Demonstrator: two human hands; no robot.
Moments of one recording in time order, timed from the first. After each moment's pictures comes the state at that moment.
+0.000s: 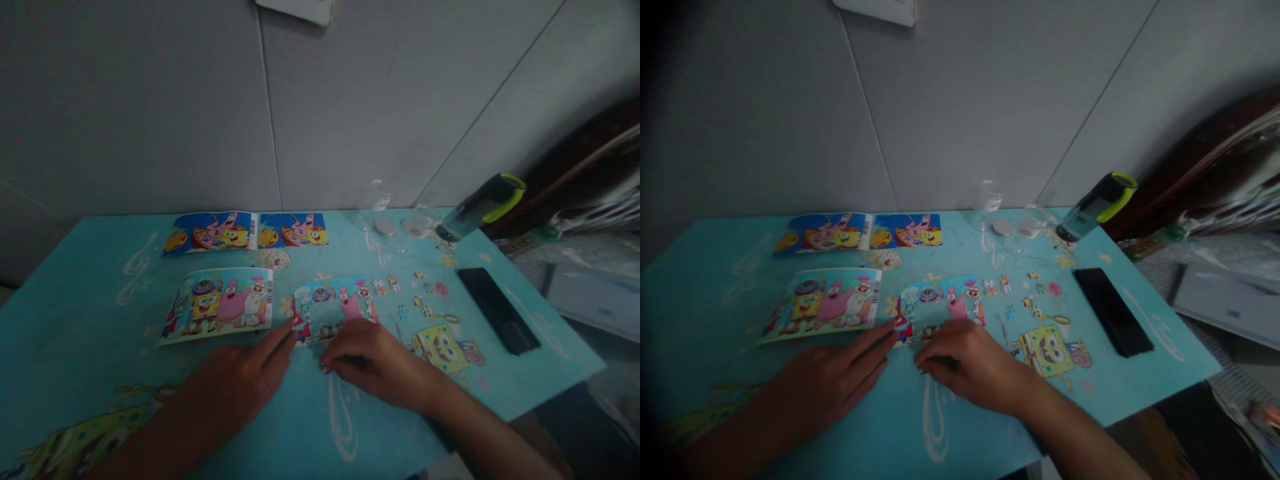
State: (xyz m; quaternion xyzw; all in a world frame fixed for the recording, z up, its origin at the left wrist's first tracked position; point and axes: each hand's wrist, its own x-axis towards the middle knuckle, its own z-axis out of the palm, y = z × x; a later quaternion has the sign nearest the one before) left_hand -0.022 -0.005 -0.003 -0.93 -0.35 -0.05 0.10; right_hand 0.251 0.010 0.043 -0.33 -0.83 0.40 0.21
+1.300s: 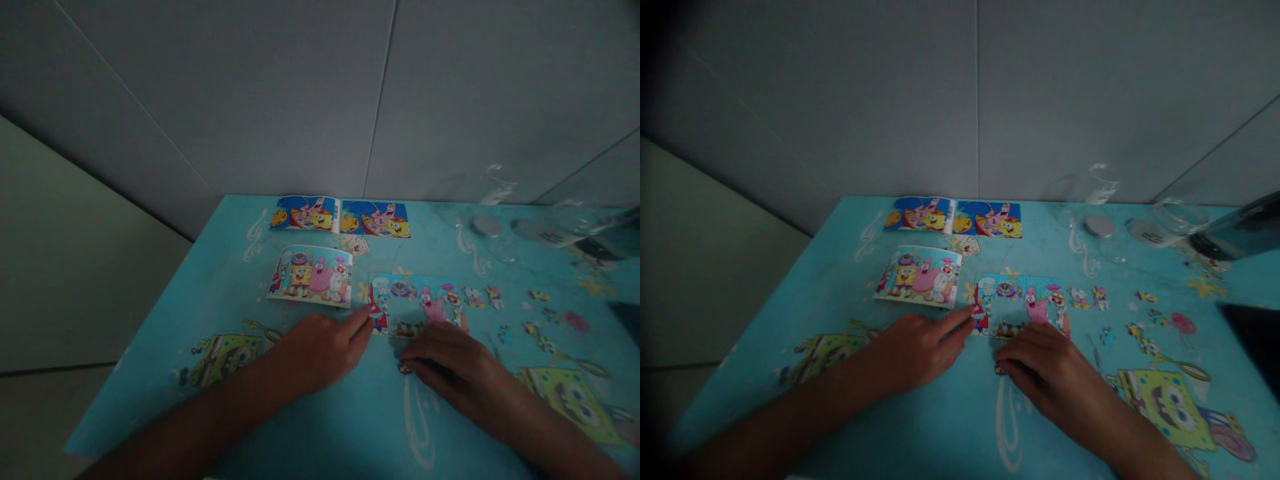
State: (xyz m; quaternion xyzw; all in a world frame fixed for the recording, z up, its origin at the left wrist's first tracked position) left_hand -0.016 -0.007 0.021 -0.93 -0.37 0.00 0.06; right_hand 0.260 0.014 0.022 -0.32 -0.88 0.32 0.16
